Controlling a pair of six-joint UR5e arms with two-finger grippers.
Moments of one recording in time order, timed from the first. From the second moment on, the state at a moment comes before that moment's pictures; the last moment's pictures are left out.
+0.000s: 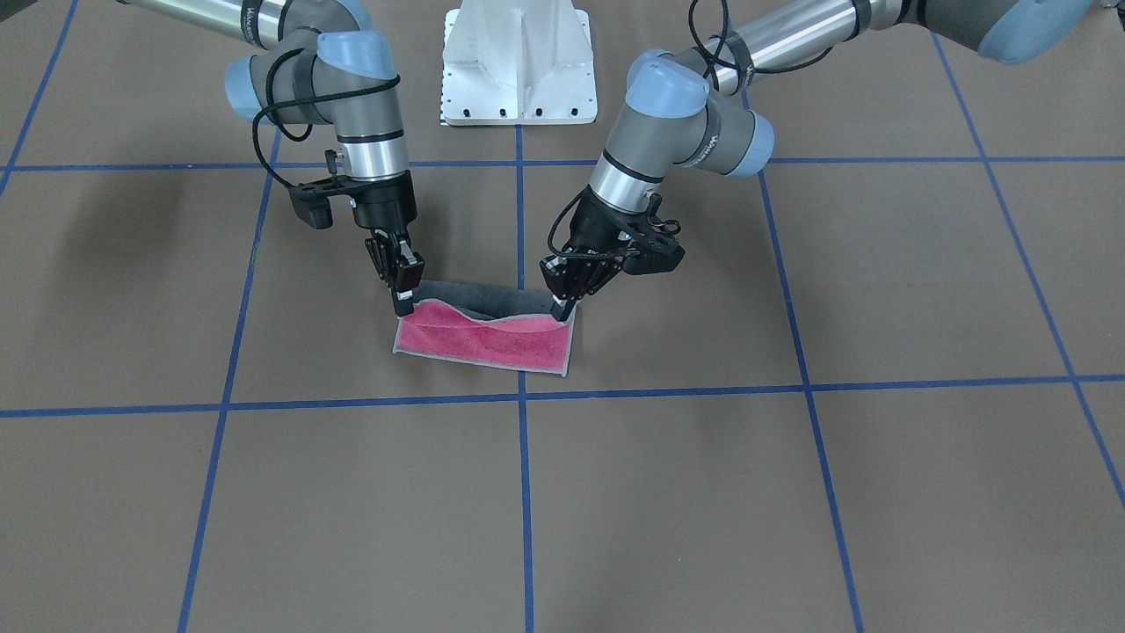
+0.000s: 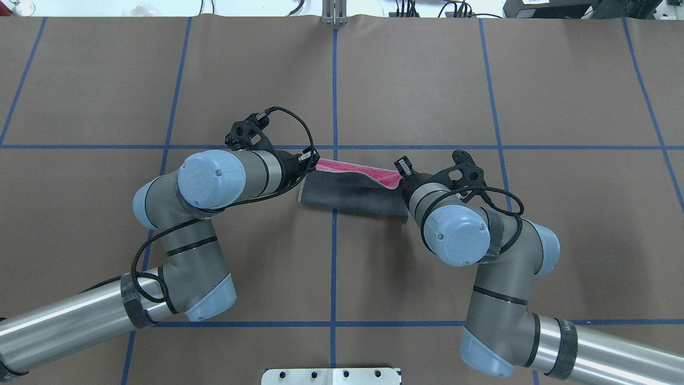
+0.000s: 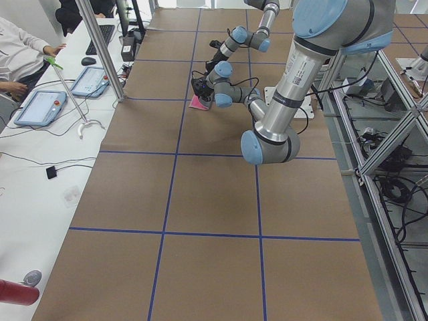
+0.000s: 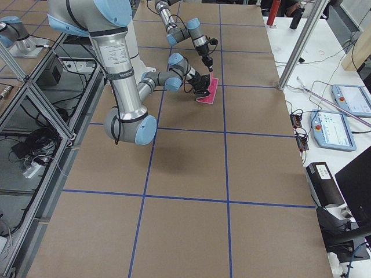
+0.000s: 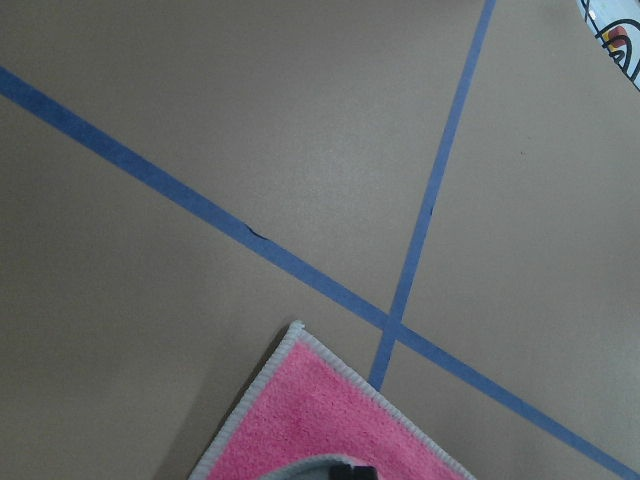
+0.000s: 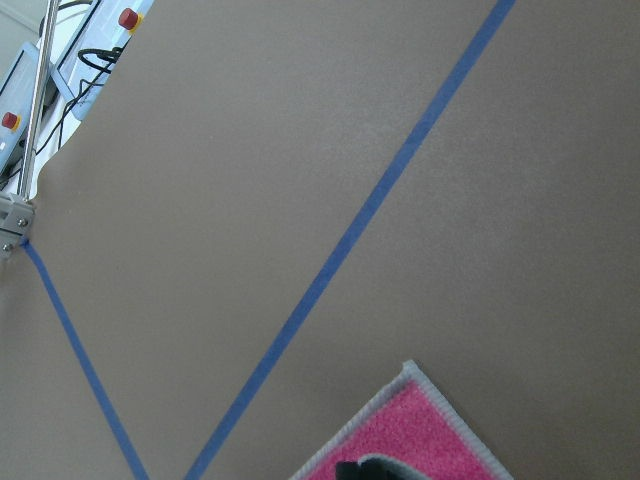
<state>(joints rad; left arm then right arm) -0.50 -2.19 -1.52 -2.26 -1.57 -1.80 0.40 -1.15 1.73 -1.18 1.19 2.25</state>
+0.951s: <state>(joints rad) -0.52 -2.25 -1.41 -2.27 -1.56 -1.76 0.43 -1.12 1.69 -1.18 1.24 2.18</state>
